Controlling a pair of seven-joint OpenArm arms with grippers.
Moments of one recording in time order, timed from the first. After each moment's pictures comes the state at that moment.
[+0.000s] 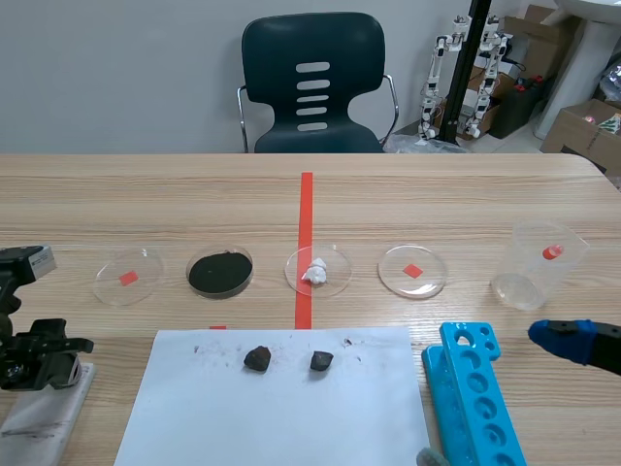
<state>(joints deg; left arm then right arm) 7.3 -33.2 4.5 85.1 -39.2 0.6 58.5 -66.1 22.4 8.9 117.7 -8.5 23.4 35.5</state>
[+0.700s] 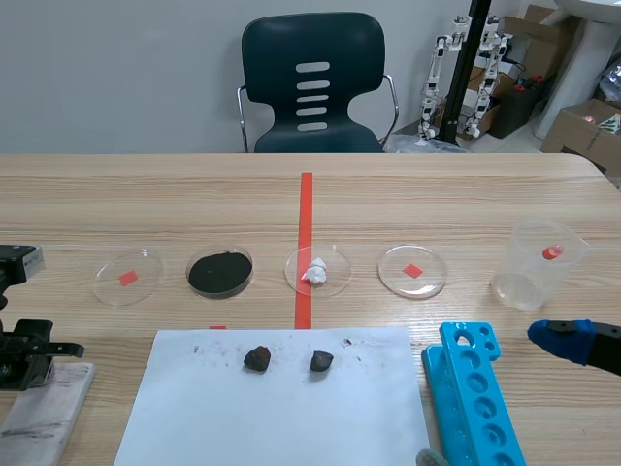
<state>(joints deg) 6.9 -32.7 5.1 85.6 -27.9 5.5 60.4 -66.1 22.4 8.9 117.7 -8.5 23.4 35.4</state>
